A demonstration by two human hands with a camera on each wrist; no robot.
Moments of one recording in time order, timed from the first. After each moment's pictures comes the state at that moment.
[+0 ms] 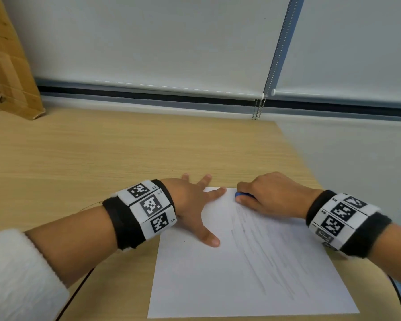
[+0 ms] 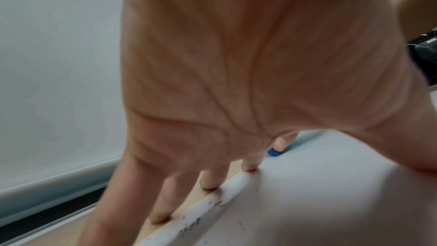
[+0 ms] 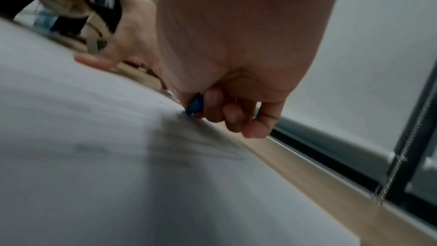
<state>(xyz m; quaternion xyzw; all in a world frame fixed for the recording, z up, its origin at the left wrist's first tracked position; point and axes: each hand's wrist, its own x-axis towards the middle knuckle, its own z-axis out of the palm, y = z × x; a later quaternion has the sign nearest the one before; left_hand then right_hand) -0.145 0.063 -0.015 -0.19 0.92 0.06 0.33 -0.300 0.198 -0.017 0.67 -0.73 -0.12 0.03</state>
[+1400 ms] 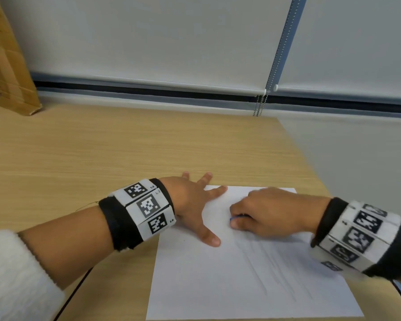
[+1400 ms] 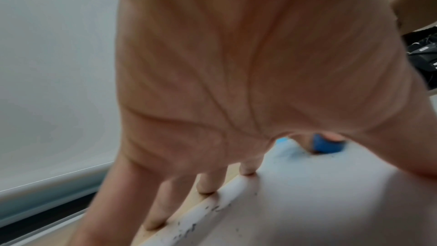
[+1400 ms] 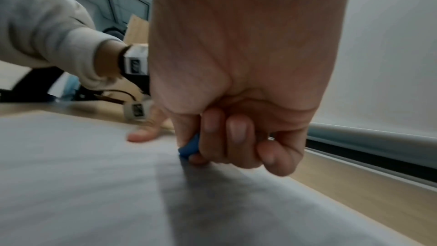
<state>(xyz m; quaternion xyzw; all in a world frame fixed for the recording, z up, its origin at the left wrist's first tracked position) -0.145 0.064 -0.016 -0.18 0.92 0.05 0.33 -0.267 0.202 -0.007 0.70 -0.69 -0.14 -0.12</state>
